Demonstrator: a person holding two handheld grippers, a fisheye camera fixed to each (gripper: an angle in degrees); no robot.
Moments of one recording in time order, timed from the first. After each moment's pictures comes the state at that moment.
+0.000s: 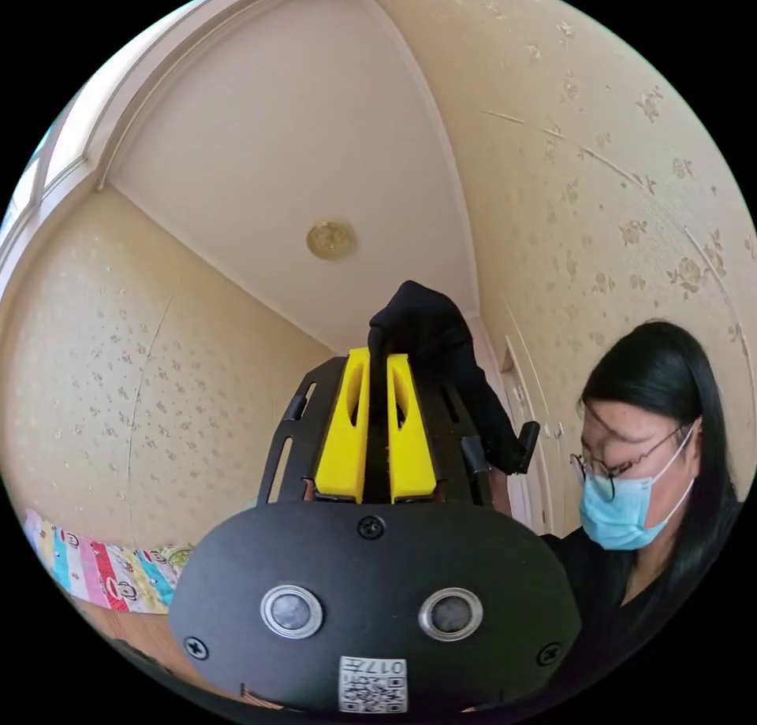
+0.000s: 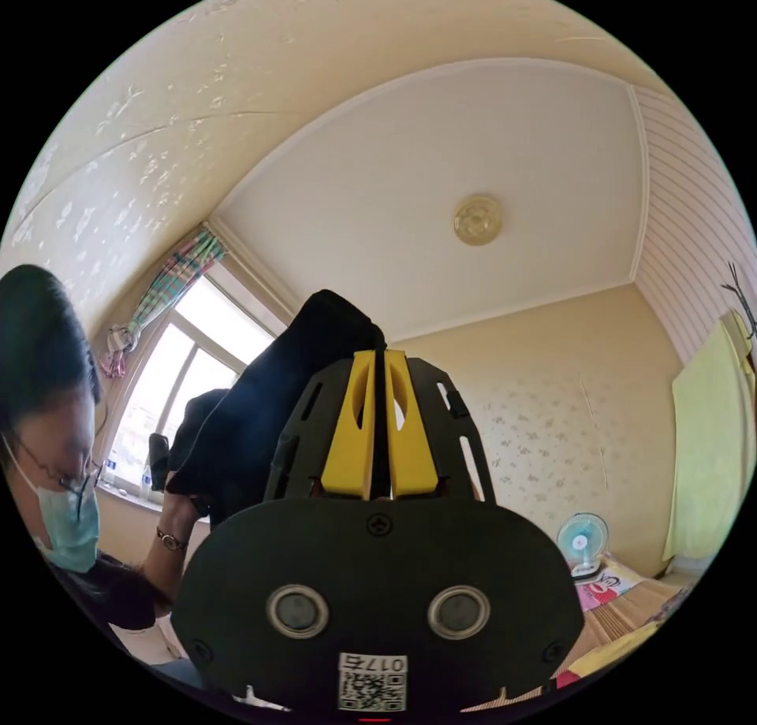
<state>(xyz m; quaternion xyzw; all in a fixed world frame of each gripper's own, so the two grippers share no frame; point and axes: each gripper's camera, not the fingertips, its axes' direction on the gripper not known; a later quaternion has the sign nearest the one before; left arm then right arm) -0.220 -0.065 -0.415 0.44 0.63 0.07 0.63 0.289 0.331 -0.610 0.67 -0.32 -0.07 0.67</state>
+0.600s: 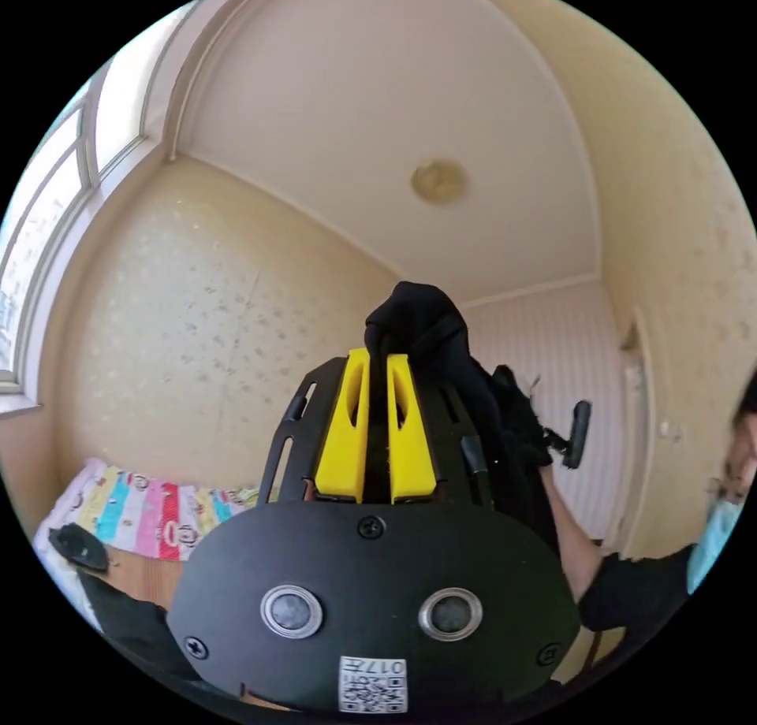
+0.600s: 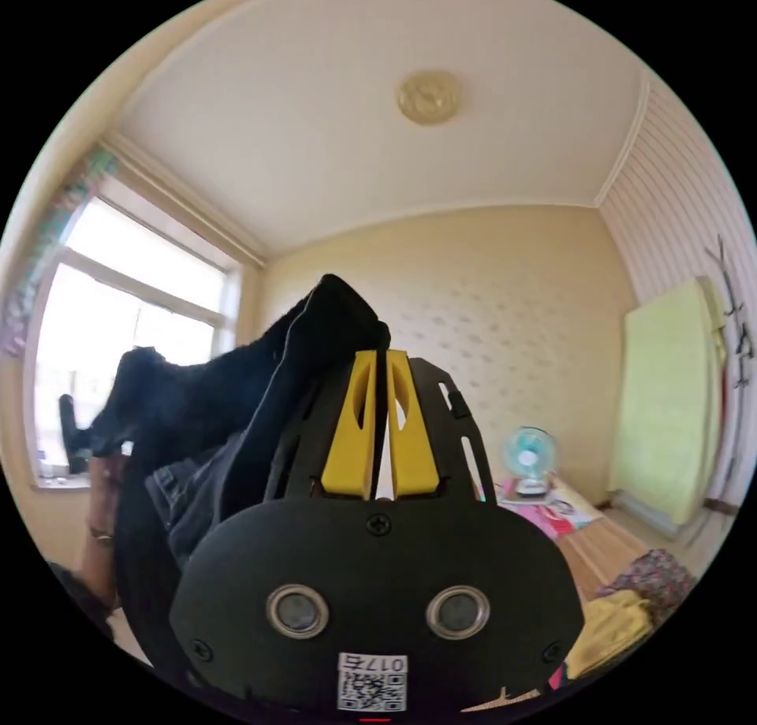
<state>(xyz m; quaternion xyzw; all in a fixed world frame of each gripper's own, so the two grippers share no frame) -0.020 -0.247 -0.231 0.32 0.45 0.02 0.83 0.160 -0.074 -0.472 0.48 -0.16 -0.01 0.86</state>
